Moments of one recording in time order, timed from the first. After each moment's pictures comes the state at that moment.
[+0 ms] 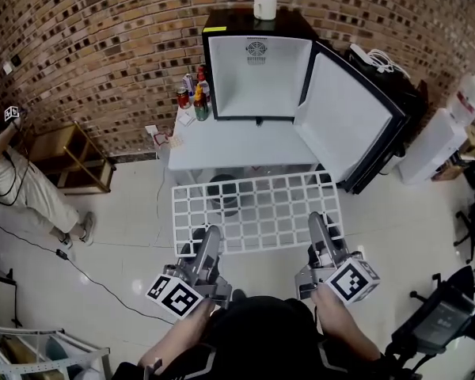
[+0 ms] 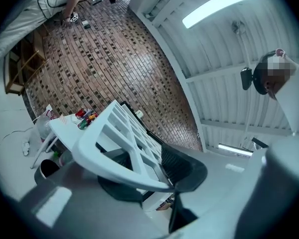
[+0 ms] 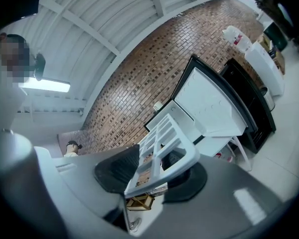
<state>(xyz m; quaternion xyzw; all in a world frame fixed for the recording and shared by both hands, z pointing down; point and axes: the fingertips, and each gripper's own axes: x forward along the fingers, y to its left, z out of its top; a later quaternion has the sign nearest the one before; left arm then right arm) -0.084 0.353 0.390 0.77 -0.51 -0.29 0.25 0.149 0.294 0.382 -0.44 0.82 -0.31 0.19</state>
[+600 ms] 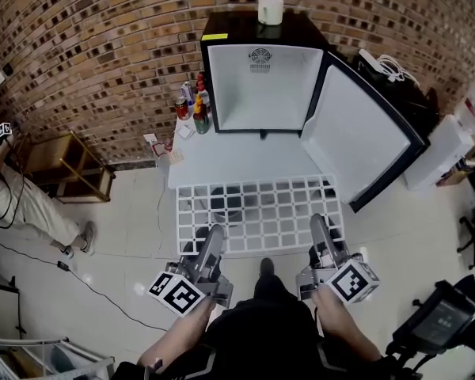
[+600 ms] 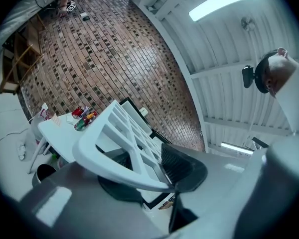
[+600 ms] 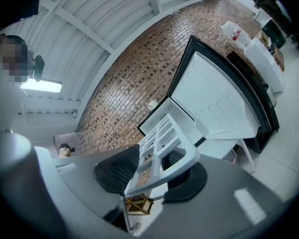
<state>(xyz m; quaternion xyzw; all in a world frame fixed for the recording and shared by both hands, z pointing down) -0.106 0.255 0.394 0.78 -0.50 -0.27 0.26 0.127 0.202 0.391 -0.45 0.81 -0.33 0.19</state>
